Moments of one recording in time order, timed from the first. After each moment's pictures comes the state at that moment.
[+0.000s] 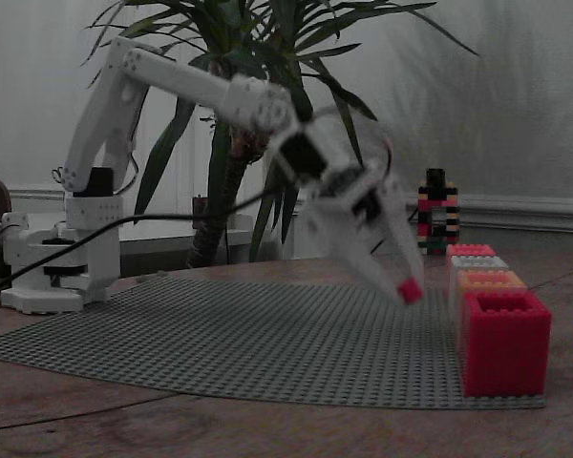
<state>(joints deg) 7.4 66.1 77.9 45.8 -39.0</state>
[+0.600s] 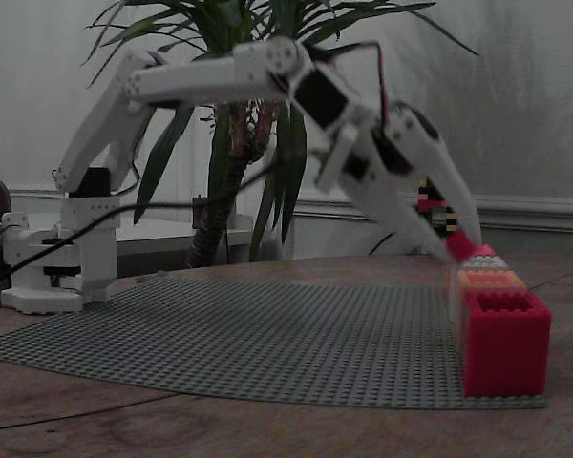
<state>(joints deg) 15.6 45.1 42.1 51.7 -11.5</state>
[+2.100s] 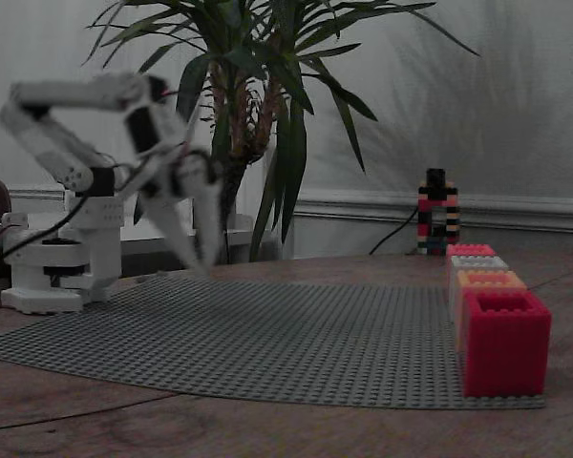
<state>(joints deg) 0.8 155.5 152.6 72.1 -10.1</state>
